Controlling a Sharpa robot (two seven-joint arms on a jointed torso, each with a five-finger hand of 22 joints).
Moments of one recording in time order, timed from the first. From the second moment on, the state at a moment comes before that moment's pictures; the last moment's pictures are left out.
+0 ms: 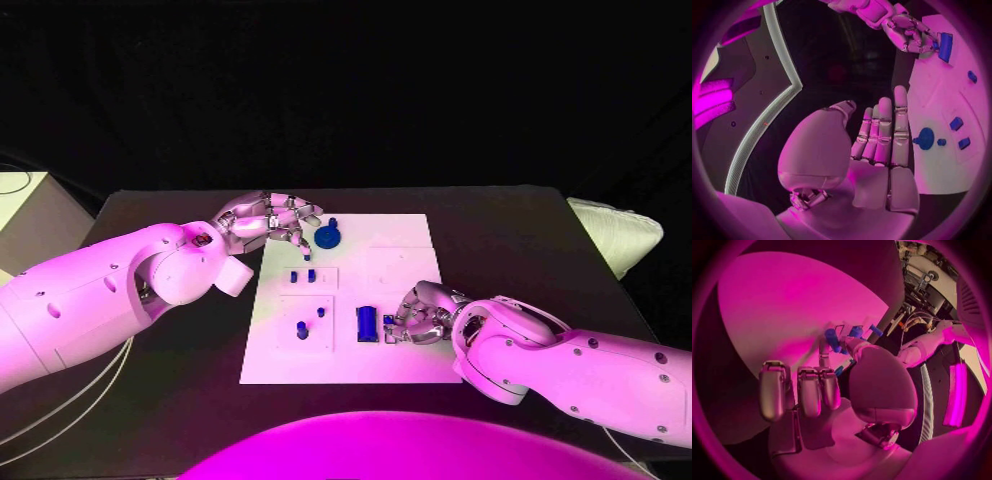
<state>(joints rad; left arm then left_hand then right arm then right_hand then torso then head) 0.82 -0.93 0.33 1.51 -0.34 0.08 0.14 1.38 -0.11 0.35 0.29 0.26 0.73 0.19 0.45 0.23 0.72 0.16 0.73 0.12 0.91 0.09 1.12 0.44 0.17 1.05 0.17 0.58 0.44 0.94 -0.80 -0.13 1.73 -1.29 -0.38 -0.53 1.08 -0.24 0.45 0.26 0.39 1.05 0.06 0.39 0.55 1.47 -0.01 1.56 1.31 1.46 -0.07 1.55 1.31 0.04 1.47 0.03 1.40 1.31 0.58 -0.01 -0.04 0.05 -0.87</state>
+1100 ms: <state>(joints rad) 0.82 -0.93 0.33 1.51 -0.33 0.09 0.13 1.38 -0.11 0.35 0.29 0.26 0.73 0.19 0.45 0.23 0.72 0.16 0.73 0.12 0.91 0.09 1.12 0.44 0.17 1.05 0.17 0.58 0.44 0.94 -0.80 -0.13 1.74 -1.29 -0.40 -0.53 1.05 -0.18 0.43 0.28 0.42 1.06 0.06 0.39 0.55 1.47 -0.01 1.57 1.31 1.46 -0.08 1.56 1.31 0.04 1.47 0.03 1.43 1.31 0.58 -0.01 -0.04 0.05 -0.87</state>
